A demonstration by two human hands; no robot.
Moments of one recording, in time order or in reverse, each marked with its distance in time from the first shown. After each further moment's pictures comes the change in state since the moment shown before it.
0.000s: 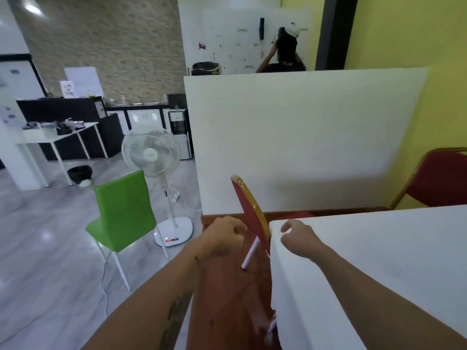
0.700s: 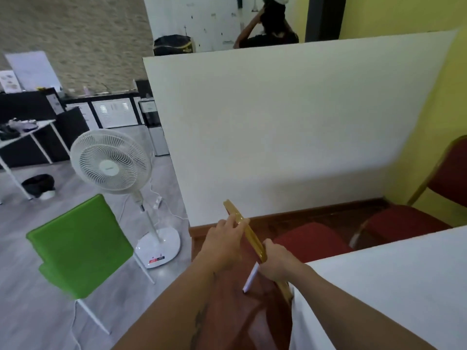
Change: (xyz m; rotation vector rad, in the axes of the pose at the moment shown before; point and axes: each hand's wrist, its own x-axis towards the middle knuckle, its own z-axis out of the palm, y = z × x) left_hand 0.310 -0.084 -0.014 0.546 -0.056 0.152; right_hand 0.289 -0.039 0.076 -0.133 -0.263 0.078
